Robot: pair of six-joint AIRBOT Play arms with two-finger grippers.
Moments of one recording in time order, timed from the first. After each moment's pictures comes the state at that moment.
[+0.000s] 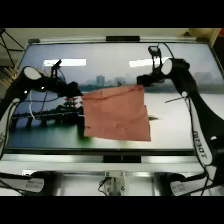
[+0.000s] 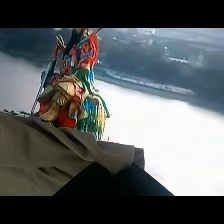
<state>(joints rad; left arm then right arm) -0.09 -1.61 1.46 0.87 -1.15 -1.37 0.20 -1.65 1.62 -1.38 1.01 1.48</state>
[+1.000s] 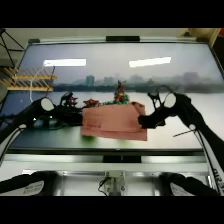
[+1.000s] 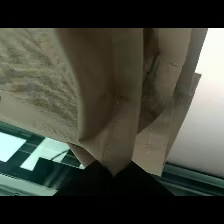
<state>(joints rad) -0.23 -1.34 0.88 1.06 -1.03 -1.42 0.21 -1.28 0.95 -1.22 1.28 1.58</state>
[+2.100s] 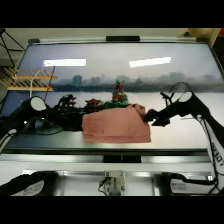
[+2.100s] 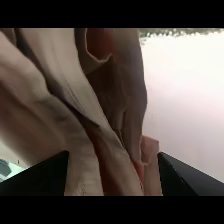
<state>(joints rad) -0.21 -1.20 0.88 1.01 -1.27 -1.33 -0.08 -1.51 0.99 -0.97 1.27 1.32</state>
